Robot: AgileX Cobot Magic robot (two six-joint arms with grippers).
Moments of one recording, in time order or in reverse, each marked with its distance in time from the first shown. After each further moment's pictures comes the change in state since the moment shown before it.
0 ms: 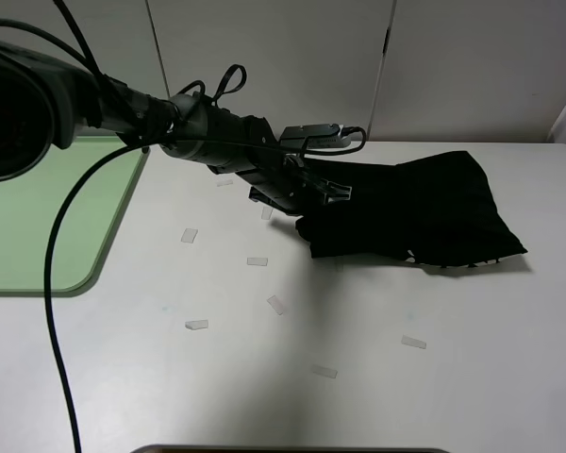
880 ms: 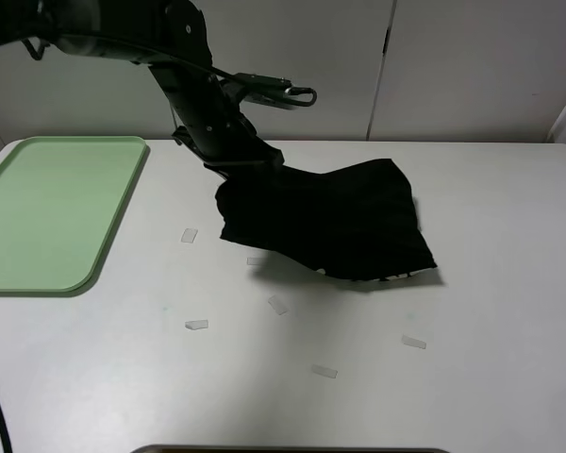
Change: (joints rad) left arm 0.152 -0.284 0.000 0.375 0.603 -0.001; right arm 0.000 0.000 0.000 0.000 -0.001 0.000
